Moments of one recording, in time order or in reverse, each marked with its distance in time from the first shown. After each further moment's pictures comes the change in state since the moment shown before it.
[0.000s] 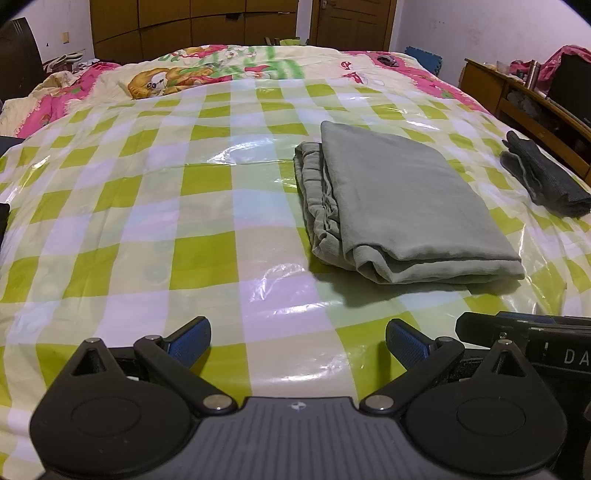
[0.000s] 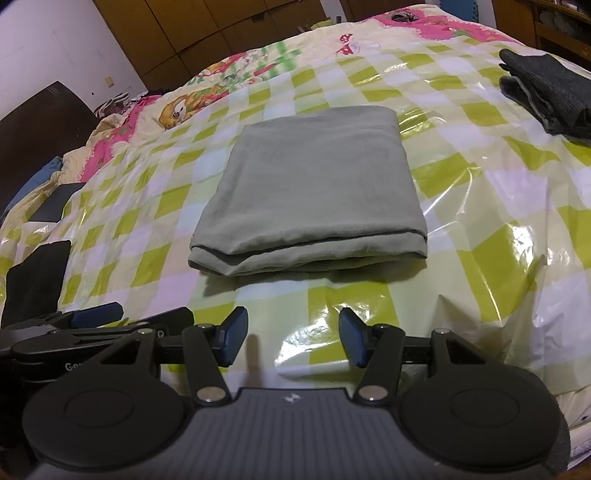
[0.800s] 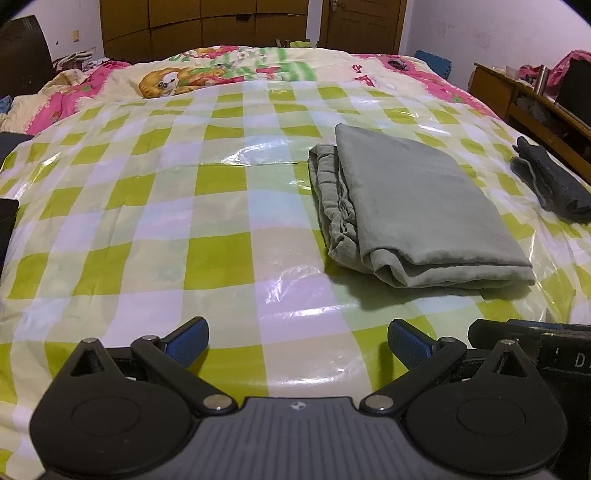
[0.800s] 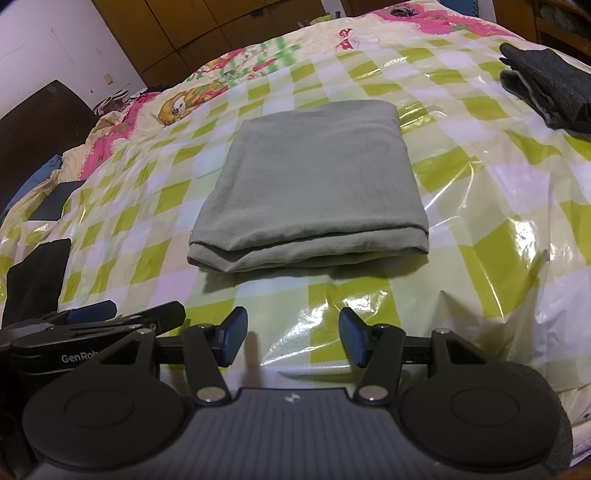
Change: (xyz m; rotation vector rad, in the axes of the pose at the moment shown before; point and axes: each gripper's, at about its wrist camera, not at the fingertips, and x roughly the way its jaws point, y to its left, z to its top) left arm 0.001 0.006 0.000 -0.010 -0.009 0.032; right arm 0.002 0.000 -0.002 0.007 0.008 0.001
